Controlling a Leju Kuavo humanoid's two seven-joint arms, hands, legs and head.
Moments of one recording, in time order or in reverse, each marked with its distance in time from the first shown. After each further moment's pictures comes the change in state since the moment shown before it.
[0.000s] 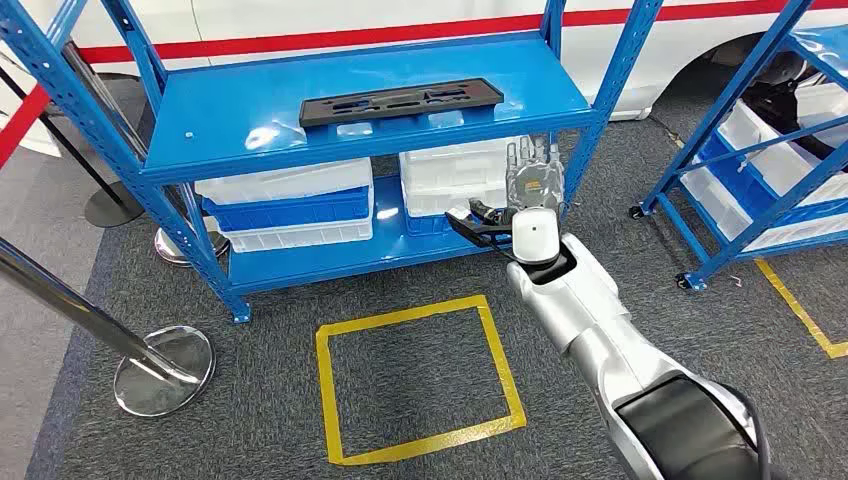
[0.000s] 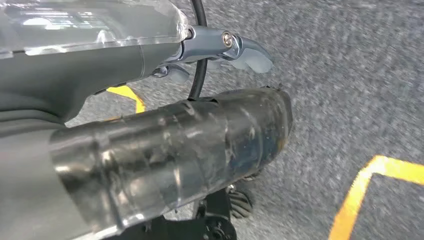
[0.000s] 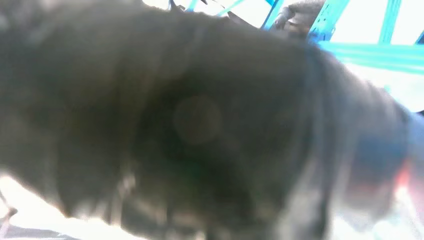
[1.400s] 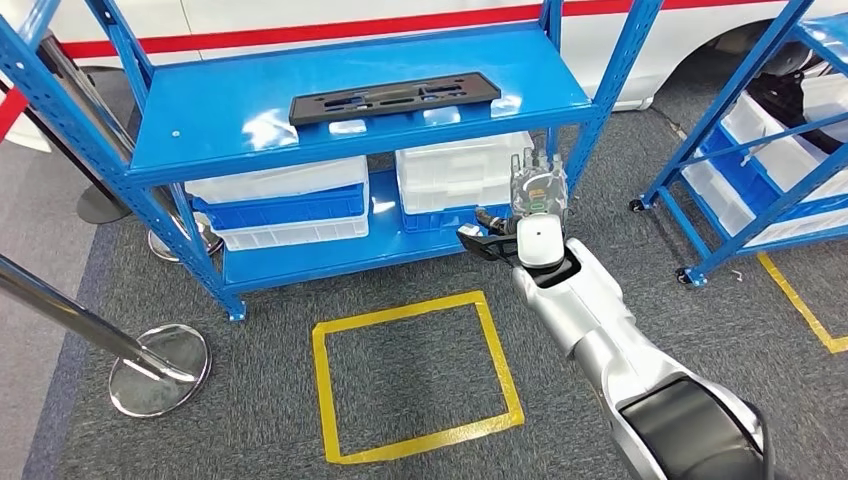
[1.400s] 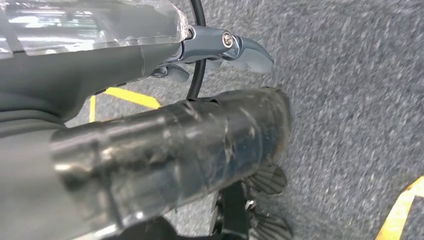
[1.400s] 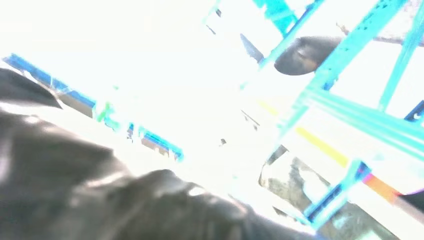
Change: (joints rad) left arm -0.008 0.004 0.002 0.002 -0.073 0.059 0.079; right arm 0.004 -0.011 0.000 0.020 0.000 0.015 -0.026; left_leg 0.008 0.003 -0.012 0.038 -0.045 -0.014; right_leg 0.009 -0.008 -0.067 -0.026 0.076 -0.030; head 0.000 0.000
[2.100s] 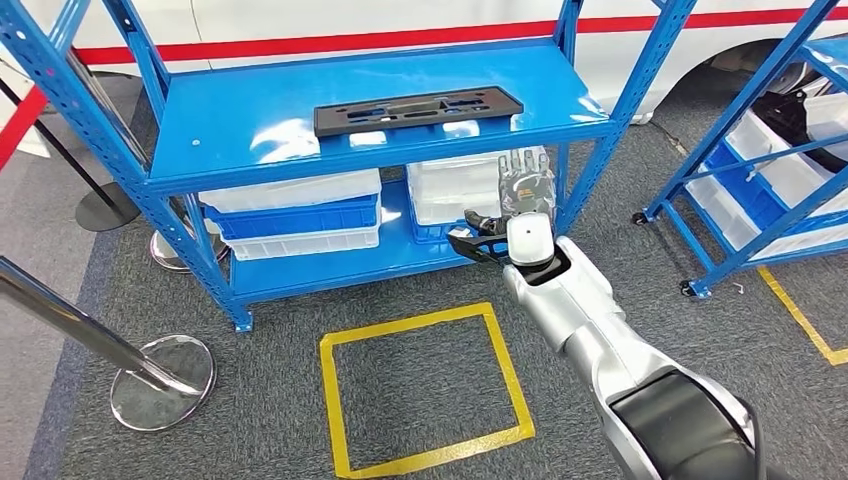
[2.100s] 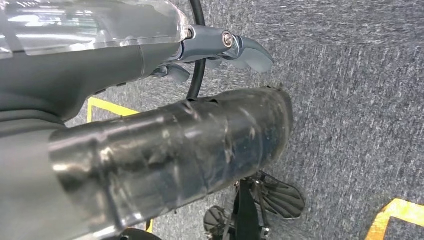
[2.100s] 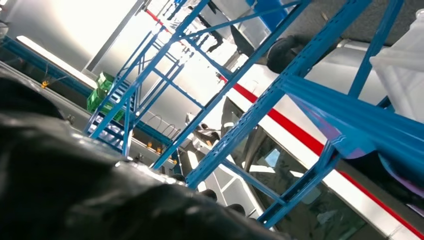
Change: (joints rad) left arm -0.002 -0.004 0.011 0.002 -0.035 0.010 0.014; right arm -0.023 0.005 0.000 0.049 0.000 0.004 -0.020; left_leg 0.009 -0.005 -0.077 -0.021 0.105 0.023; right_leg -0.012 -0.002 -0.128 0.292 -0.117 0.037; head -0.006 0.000
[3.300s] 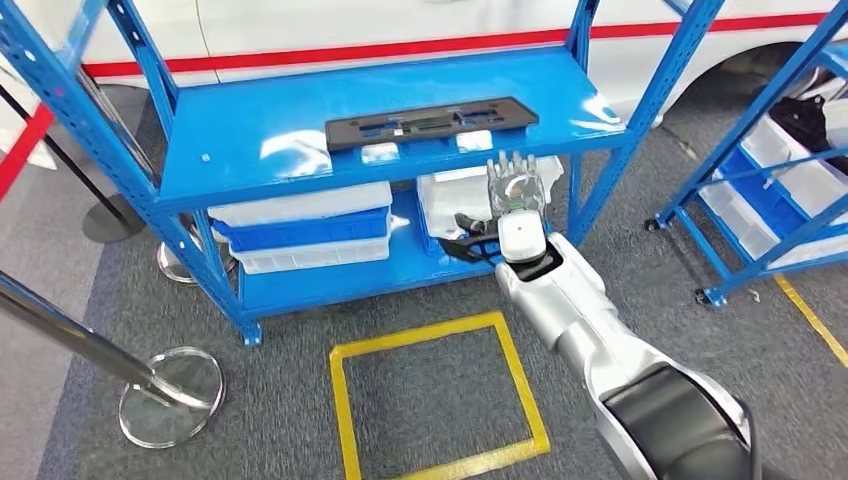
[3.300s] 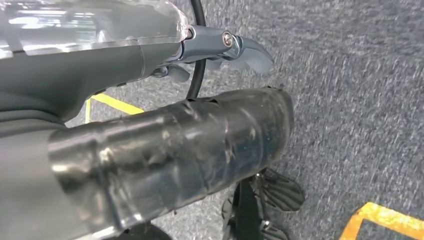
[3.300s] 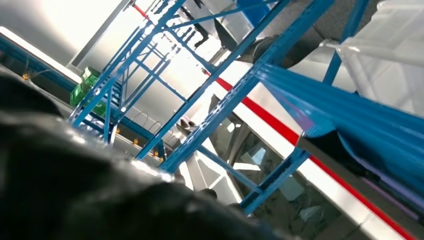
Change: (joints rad) left arm 0.000 -0.022 0.062 0.000 -0.018 0.002 0.002; right arm -0.021 0.035 0.000 0.026 0.000 0.034 -0.036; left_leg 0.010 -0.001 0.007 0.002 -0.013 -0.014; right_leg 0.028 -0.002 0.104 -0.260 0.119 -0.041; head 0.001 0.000
